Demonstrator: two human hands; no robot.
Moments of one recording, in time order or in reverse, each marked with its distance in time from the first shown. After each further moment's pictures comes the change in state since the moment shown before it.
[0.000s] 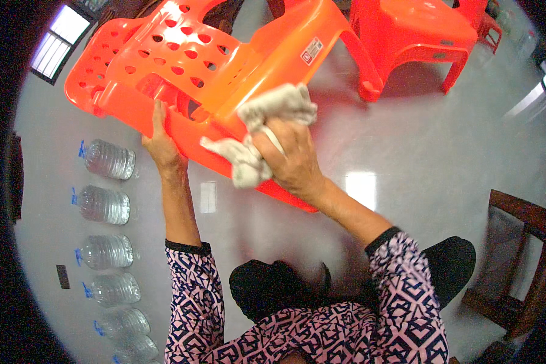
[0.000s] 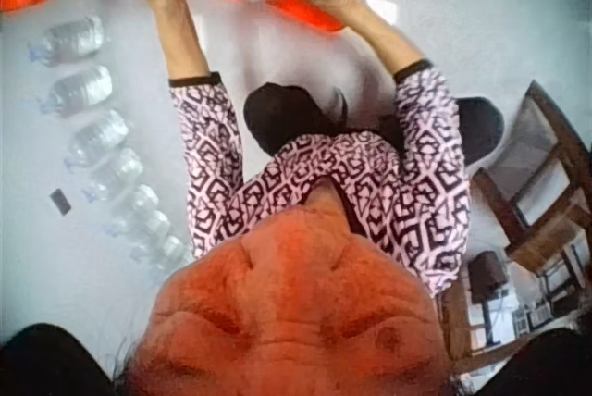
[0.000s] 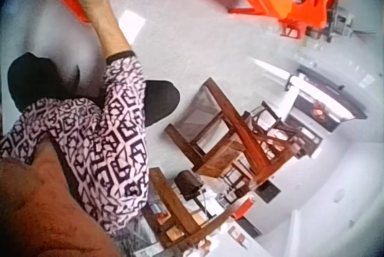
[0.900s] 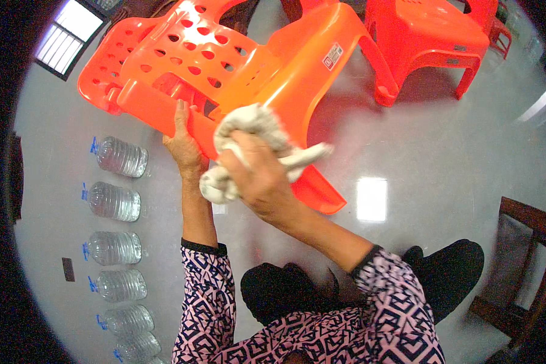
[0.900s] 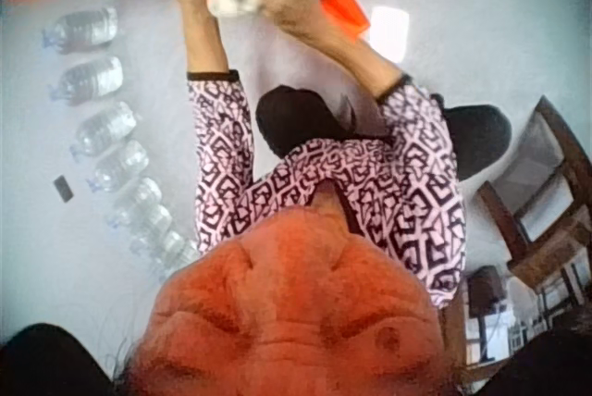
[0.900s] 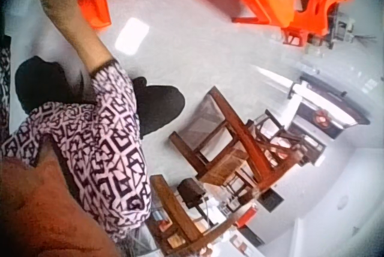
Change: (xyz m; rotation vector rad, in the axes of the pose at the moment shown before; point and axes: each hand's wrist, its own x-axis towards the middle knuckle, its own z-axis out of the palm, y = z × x) left_hand -0.002 -0.004 0.007 -0.047 0.024 -0.057; right_hand 0.035 -0.066 0.018 0.229 0.016 0.092
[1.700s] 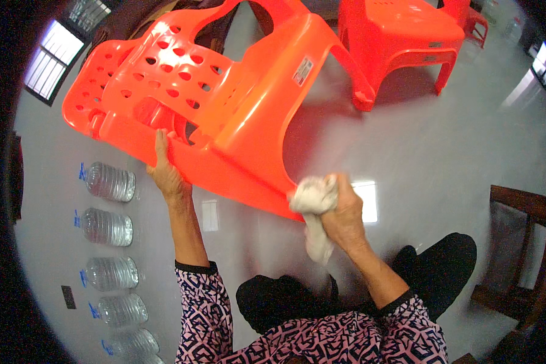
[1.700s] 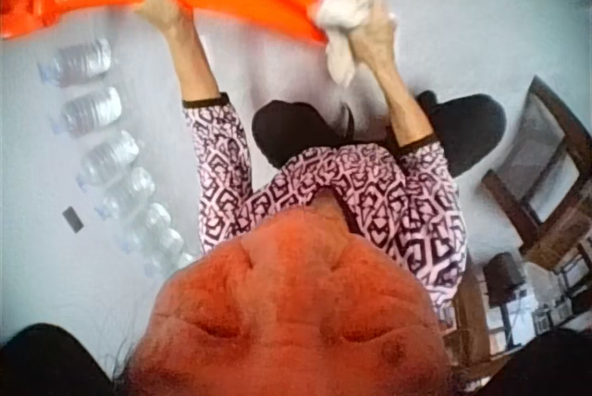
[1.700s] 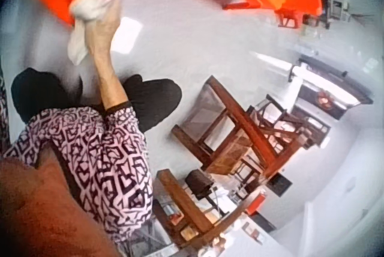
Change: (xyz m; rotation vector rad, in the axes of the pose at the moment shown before) left_hand 0.001 0.006 -0.016 0.037 0.015 -0.010; right_hand -0.055 0.012 -0.118 0.144 -0.161 1.223
